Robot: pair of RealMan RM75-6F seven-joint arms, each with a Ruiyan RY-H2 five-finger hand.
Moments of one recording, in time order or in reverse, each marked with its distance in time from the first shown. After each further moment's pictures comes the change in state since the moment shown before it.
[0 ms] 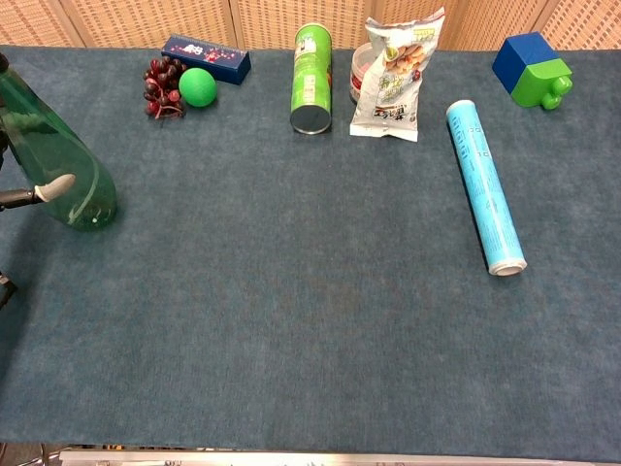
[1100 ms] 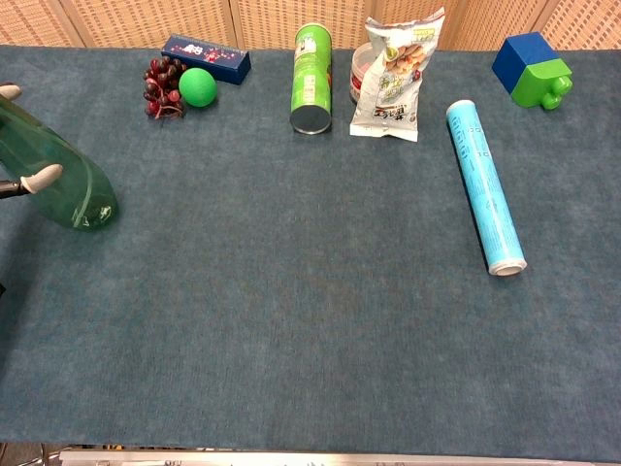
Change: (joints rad) left arm 0.009 0.092 -0.013 -0.147 0.000 0.025 0.064; right arm 0.001 0.001 0.000 0.001 -0.001 0.000 0.003
